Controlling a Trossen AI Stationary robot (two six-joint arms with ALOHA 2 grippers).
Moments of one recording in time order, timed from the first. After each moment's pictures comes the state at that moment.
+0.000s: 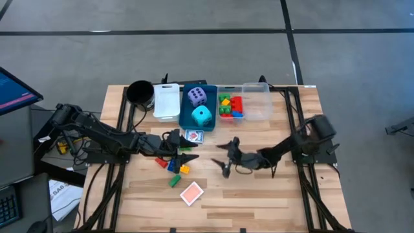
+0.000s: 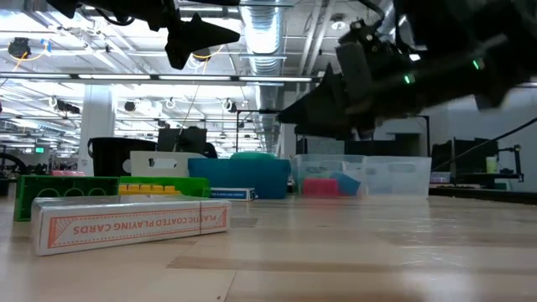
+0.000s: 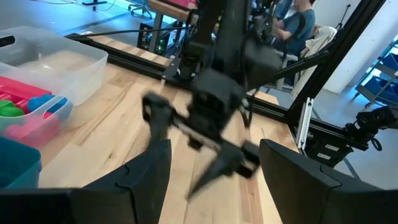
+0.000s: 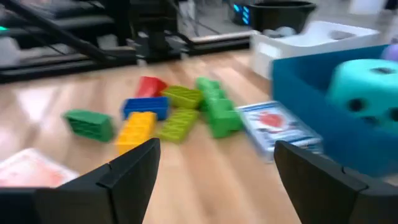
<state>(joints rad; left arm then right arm) -0.28 1.24 0.62 0.43 -0.34 -0.38 0.33 1.88 0.61 1.01 0.63 0.22</state>
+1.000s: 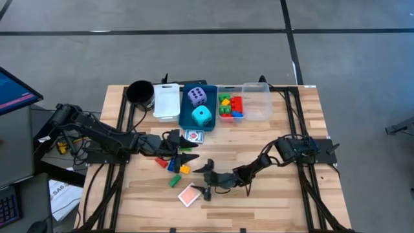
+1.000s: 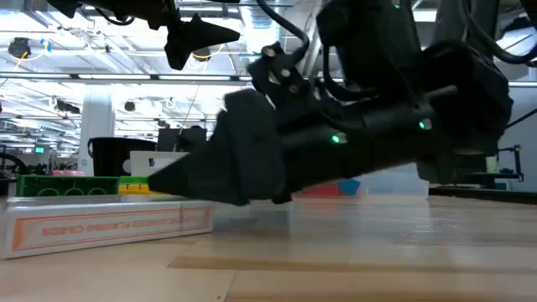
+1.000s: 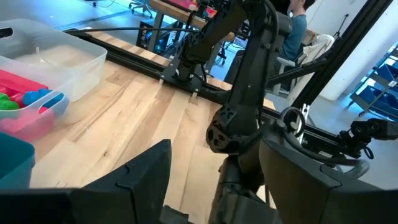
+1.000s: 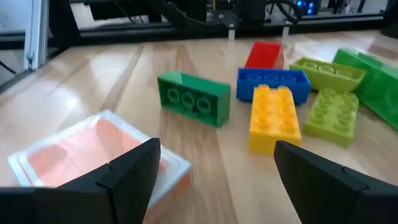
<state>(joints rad) -0.28 1.24 0.62 0.44 -0.34 -0.43 0.39 2.36 1.10 1.02 0.47 0.18</state>
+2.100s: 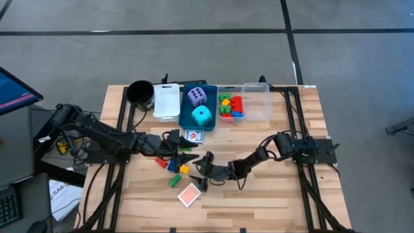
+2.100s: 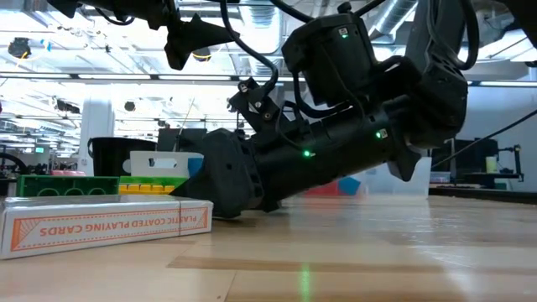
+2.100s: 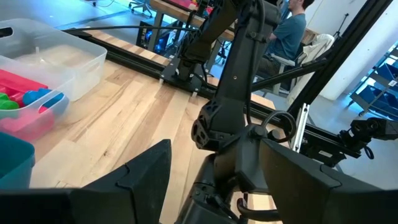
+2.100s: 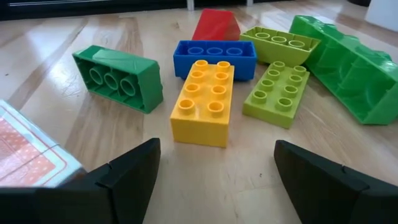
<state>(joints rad) -0.28 1.24 0.62 0.43 -0.34 -0.43 0.31 2.36 1.12 0.85 0.44 0.23</state>
